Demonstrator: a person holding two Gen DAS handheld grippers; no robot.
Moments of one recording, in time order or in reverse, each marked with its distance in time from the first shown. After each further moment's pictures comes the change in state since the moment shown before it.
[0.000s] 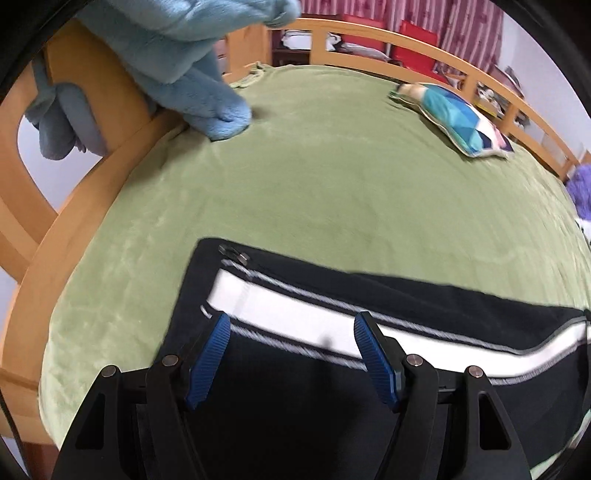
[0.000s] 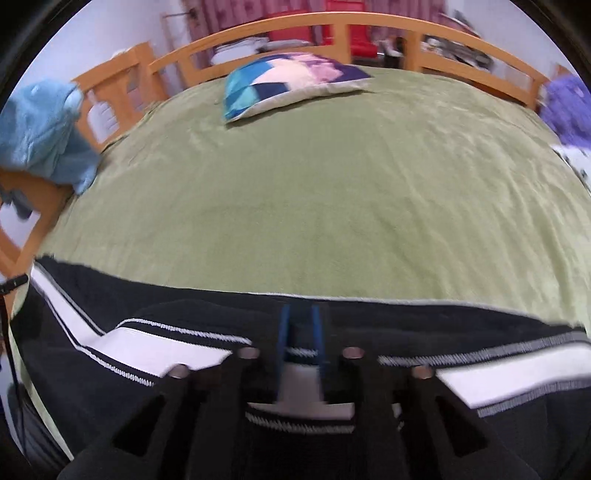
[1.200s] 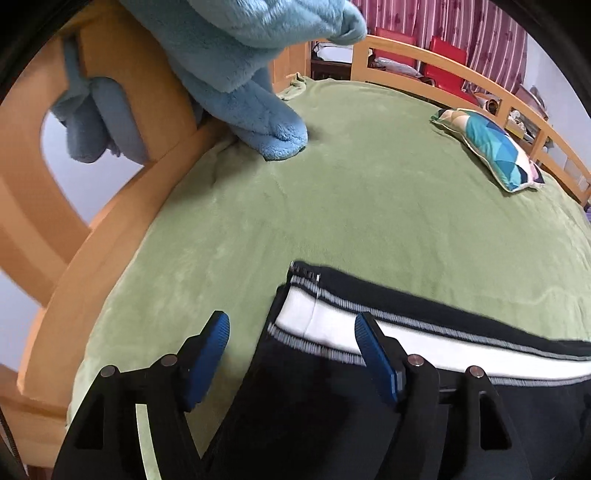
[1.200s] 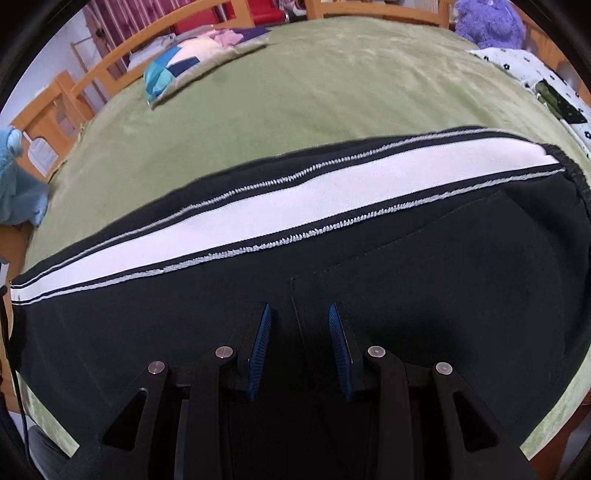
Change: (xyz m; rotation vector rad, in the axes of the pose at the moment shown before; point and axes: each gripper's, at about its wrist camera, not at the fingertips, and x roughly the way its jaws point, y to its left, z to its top) left arm -0.007 0.062 0.020 -0.062 -0.048 0.073; right arm -0.021 -0.013 -0.089 0.276 0.099 -0.134
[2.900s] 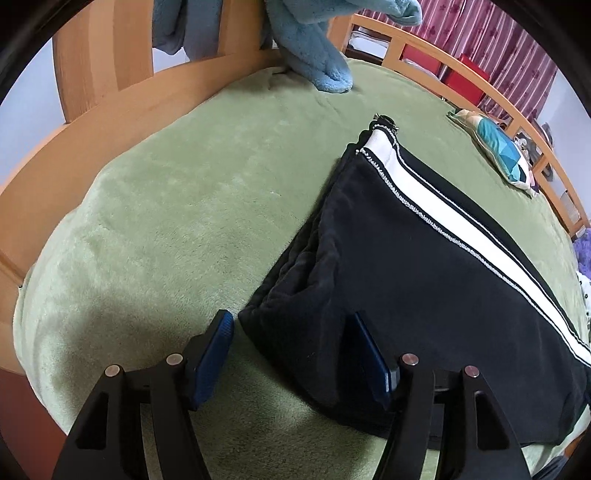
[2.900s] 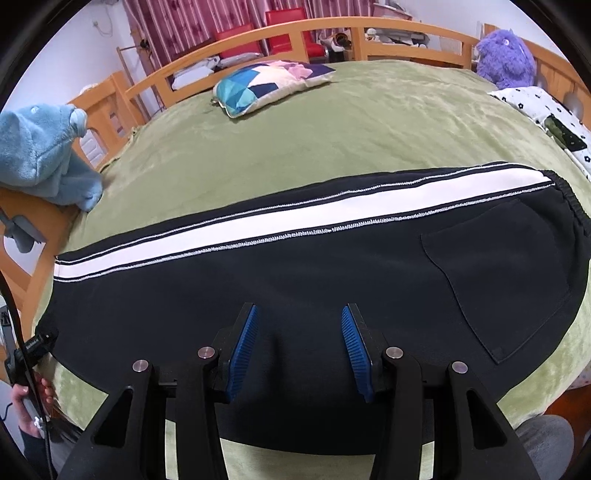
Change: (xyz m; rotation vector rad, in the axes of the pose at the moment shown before) left arm 0.021 0.066 -0.120 -0.179 0.067 -0.111; right arm -0.076 0.105 -0.074 -0.070 -0.140 0.061
